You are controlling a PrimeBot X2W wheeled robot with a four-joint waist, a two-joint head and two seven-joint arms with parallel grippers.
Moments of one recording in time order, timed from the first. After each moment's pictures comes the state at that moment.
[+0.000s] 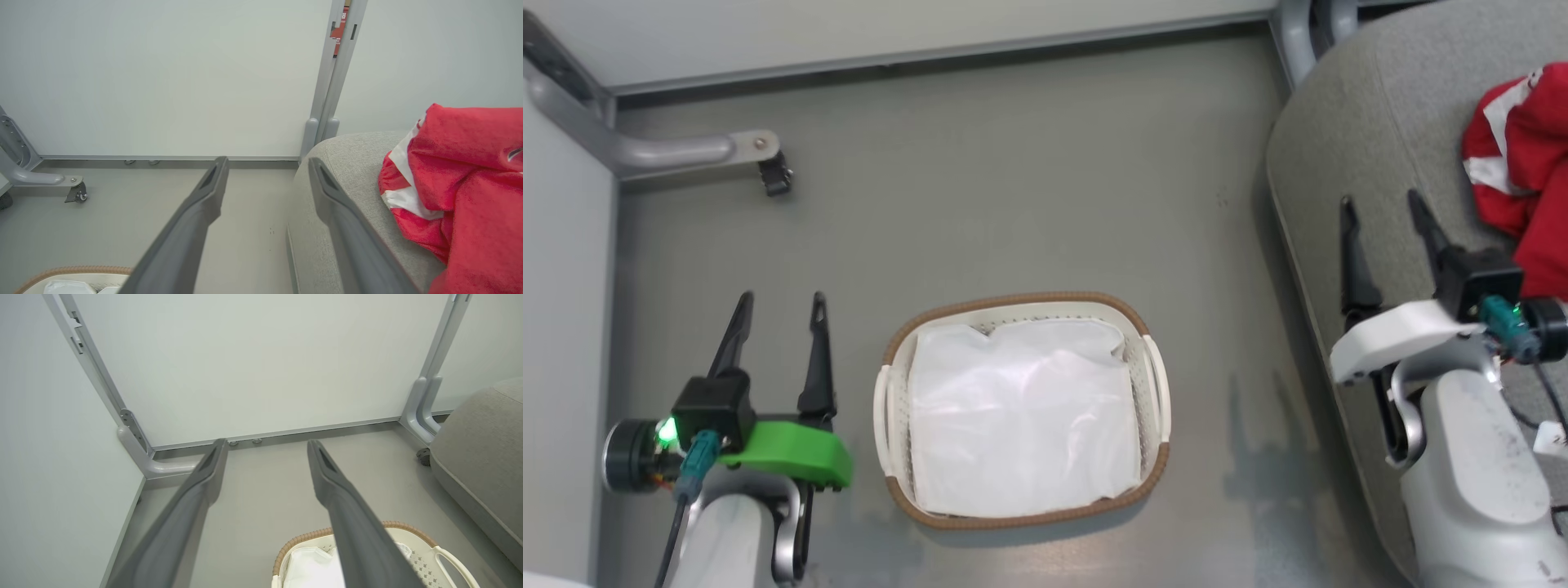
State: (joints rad) left arm -0.24 0.12 -0.11 0.30 -0.15 -0.03 -0.26; right arm -0.46 -0.06 -0.10 0.44 0.02 0.13 -0.26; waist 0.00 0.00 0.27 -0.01
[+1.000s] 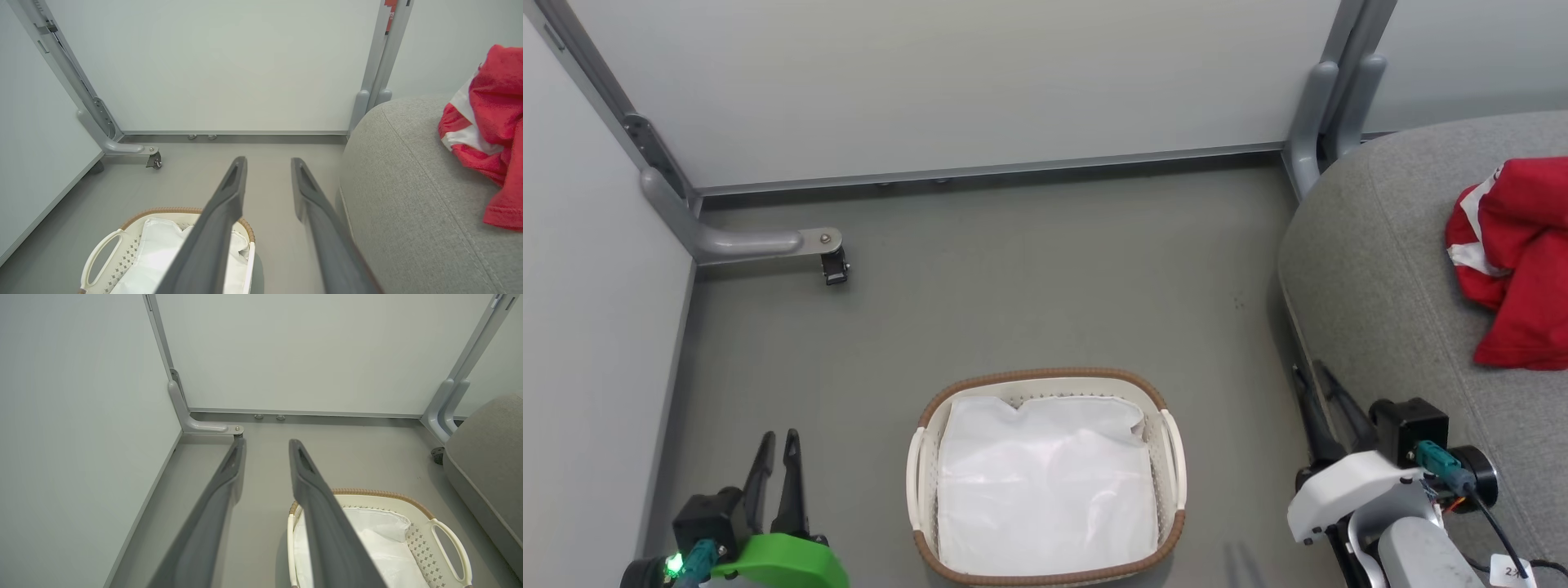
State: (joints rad) left arm -0.04 0.05 0.03 0.37 -0.13 -0.11 -0.26; right arm -0.19 -0.04 0.05 0.42 0.14 0.13 -0.26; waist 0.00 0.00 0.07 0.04
